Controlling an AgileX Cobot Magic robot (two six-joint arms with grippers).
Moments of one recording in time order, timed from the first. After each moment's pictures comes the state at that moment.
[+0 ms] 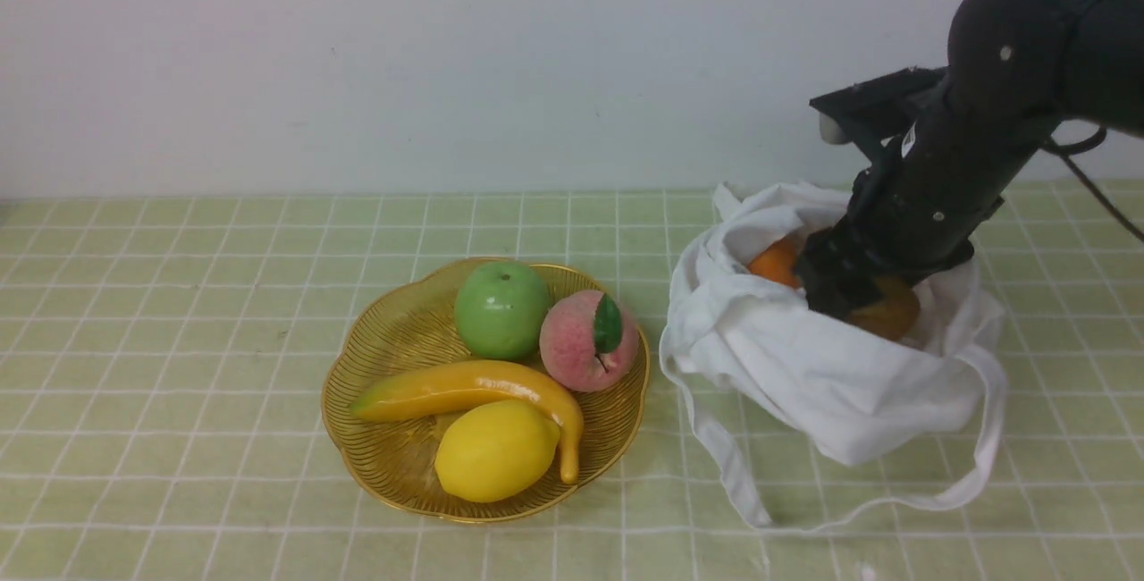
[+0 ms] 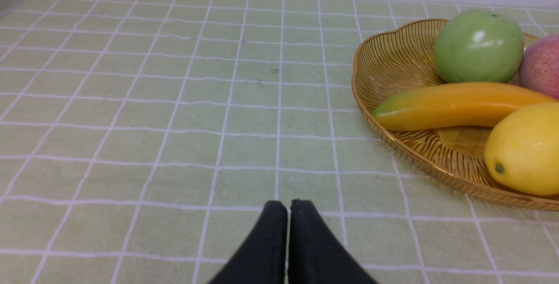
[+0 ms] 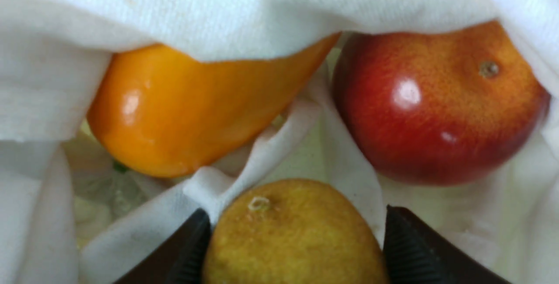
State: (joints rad) right arm 0.29 1.85 -1.48 0.09 1.10 -0.18; left arm -0.05 -0.01 0.03 0.03 0.39 -0.10
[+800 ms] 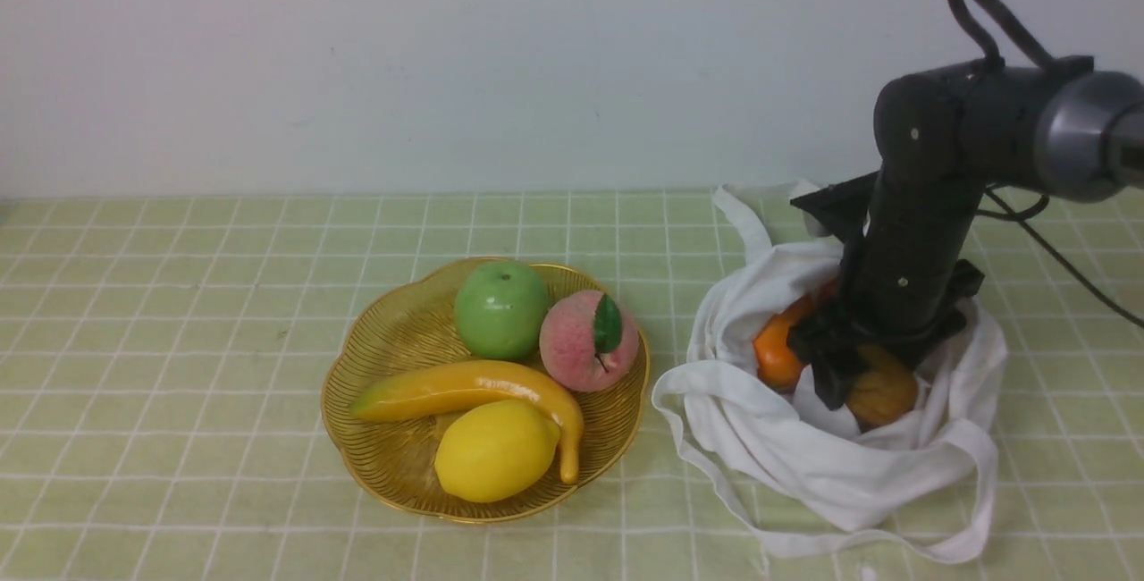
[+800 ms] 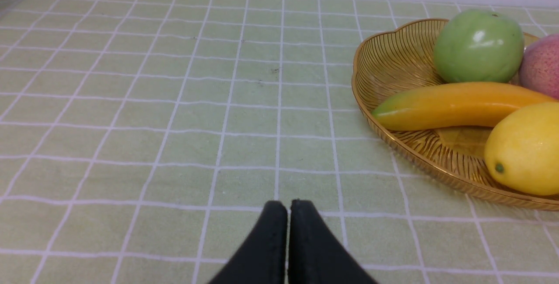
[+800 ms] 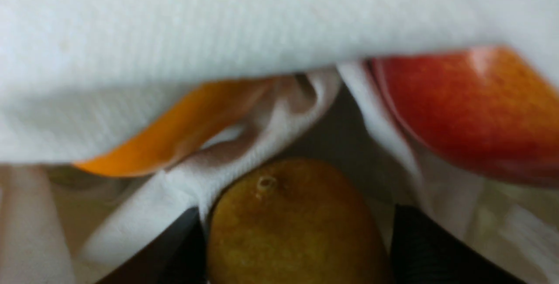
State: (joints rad) right arm 0.29 2.04 -1.52 0.01 1.20 -0.12; left arm -0.05 -0.01 0.03 0.03 0.39 -0.10
